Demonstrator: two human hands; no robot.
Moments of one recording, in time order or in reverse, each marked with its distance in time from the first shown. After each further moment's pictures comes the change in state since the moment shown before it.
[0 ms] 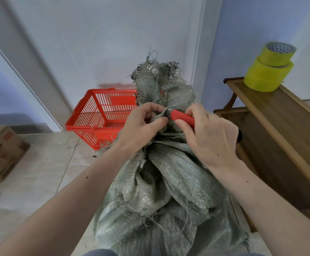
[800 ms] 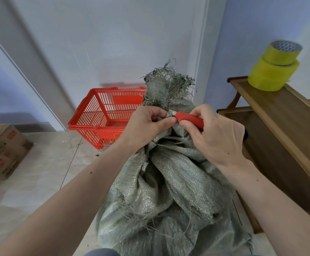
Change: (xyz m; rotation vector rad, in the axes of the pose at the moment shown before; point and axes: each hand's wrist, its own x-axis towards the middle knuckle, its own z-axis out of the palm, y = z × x) left_hand 0.008 -0.002 -0.002 0.085 -0.080 -0.032; right_hand -0.001 0.010 0.006 0.126 0.041 0.002
